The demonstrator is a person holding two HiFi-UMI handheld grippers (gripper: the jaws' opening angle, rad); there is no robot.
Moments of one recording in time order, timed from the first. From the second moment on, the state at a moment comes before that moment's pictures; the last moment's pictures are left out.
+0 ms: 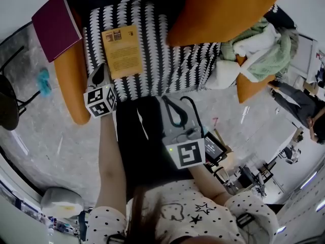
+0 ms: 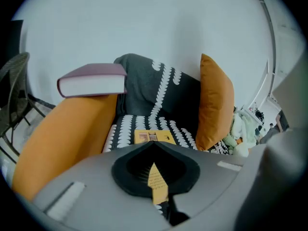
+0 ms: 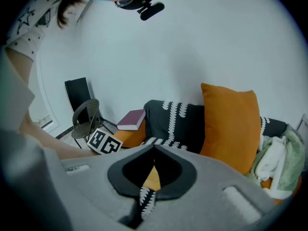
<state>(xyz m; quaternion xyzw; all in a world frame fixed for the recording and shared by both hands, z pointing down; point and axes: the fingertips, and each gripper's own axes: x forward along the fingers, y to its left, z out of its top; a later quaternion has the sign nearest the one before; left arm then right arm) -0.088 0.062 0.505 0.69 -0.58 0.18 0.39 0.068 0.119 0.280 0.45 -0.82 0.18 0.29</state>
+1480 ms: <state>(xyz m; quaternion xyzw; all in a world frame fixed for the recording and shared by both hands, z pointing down) -0.076 0.034 0.234 0.76 -0.60 0.06 0.25 0.064 0.081 0.155 0.47 -0.86 0.11 0.19</state>
